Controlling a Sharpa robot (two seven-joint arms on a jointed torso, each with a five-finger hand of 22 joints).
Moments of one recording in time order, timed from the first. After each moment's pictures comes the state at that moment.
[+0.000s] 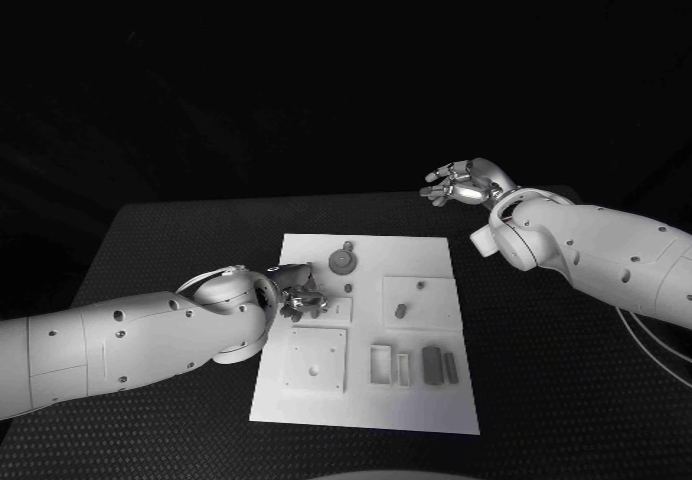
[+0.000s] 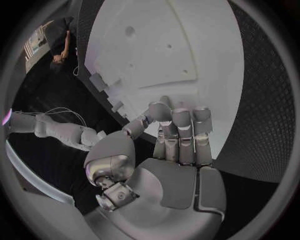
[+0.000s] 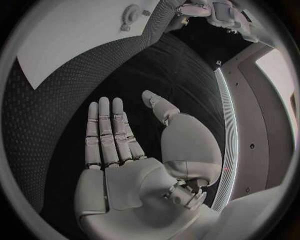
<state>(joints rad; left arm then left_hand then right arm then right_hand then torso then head) 1.23 -0.74 -0.24 1.54 -1.30 -0.24 -0.42 0.59 0.09 0.90 -0.27 0.05 1.18 0.04 0.35 0.61 1.45 -0.08 0.82 0.69 1.17 -0.16 1.28 0.63 0.05 0.95 -0.14 0.99 1.31 1.28 -0.65 -0.06 1.07 -0.64 -0.37 0.16 1.01 -0.16 0.53 -0.23 0.28 0.74 0.19 0.30 0.44 0.92 0.09 0.62 0.14 0.94 0.10 0.46 0.63 0.24 0.70 0.20 0.40 1.02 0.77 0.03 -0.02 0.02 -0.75</state>
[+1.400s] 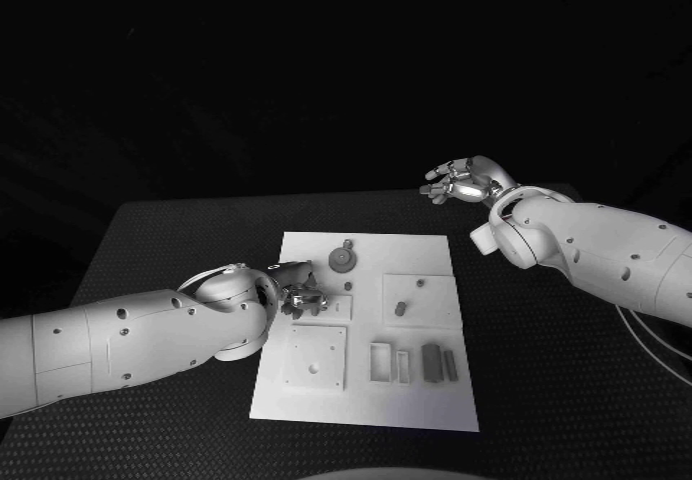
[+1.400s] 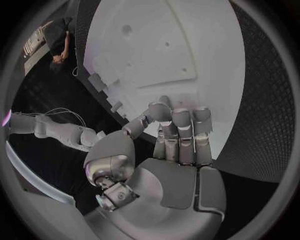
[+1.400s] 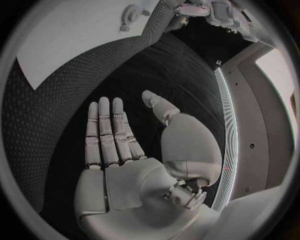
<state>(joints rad) 1.23 -0.73 -0.24 1.52 -1.31 -0.24 -0.41 0.59 0.08 0.90 -0.26 0.06 1.18 0.04 0.35 0.61 1.46 -0.09 0.82 0.69 1.18 -0.16 1.28 0.62 0.05 0.95 -0.14 0.99 1.31 1.28 -0.65 -0.06 1.07 -0.64 -0.37 0.16 1.01 -0.16 0.53 -0.23 0.29 0.74 0.19 0.30 0.44 0.92 0.09 0.63 0.13 0.94 0.10 0.46 0.63 0.24 0.70 0.20 0.40 1.02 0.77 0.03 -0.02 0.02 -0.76</state>
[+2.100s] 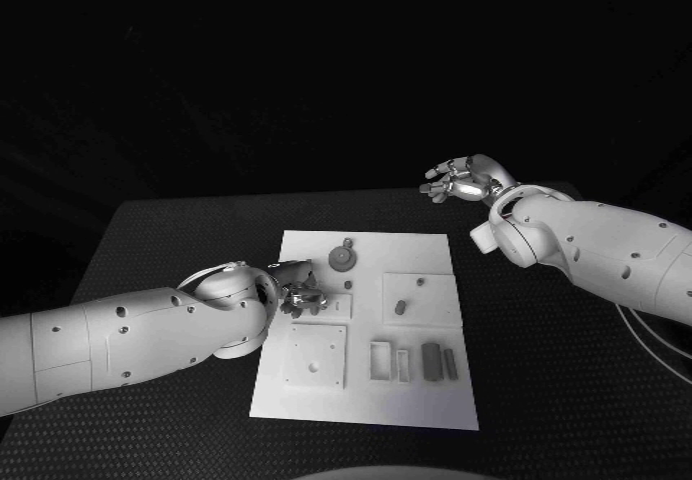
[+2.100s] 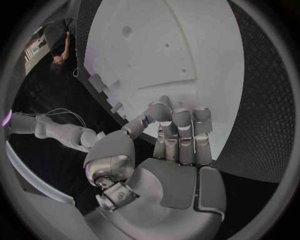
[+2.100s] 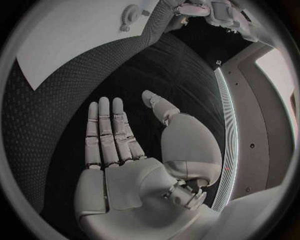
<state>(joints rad) 1.23 -0.73 -0.24 1.52 -1.31 -0.22 -0.41 0.60 0.08 0.89 -0.26 0.06 1.18 0.04 0.35 0.61 1.46 -0.09 0.82 0.69 1.18 -0.16 1.28 0.62 0.05 0.95 -0.14 0.99 1.31 1.28 -0.65 -0.06 1.08 -0.64 -0.37 0.16 1.01 -0.16 0.53 -0.23 0.29 0.74 0.19 0.30 0.44 0.92 0.09 0.63 0.13 0.94 0.10 0.46 0.63 0.24 0.70 0.20 0.40 1.02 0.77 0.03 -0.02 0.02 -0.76</state>
